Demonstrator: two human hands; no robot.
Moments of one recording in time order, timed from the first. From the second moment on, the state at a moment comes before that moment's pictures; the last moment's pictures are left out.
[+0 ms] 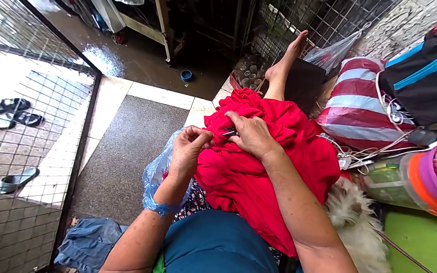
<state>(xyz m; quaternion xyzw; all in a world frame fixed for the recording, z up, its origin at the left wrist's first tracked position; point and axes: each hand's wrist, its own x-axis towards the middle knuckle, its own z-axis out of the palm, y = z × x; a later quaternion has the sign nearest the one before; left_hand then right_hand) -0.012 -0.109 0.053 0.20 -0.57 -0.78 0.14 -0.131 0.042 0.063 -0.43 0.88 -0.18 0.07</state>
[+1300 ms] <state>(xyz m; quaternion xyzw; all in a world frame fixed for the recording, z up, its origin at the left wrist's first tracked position) 0.078 -0.157 0.051 0.12 -0.92 -0.21 -0.31 -0.048 -0.007 0.066 -0.50 0.73 -0.14 0.45</state>
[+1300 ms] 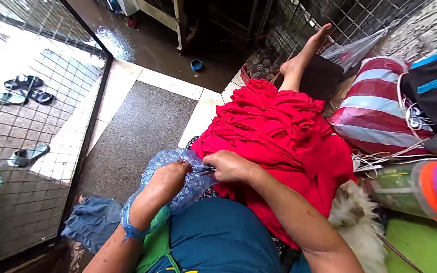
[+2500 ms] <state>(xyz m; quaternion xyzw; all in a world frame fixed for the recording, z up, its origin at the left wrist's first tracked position) 0.010 -0.148 0.038 0.07 -0.90 -0.44 0.03 -0.151 0.071 0.062 -0.45 0.82 -0.34 0.14</state>
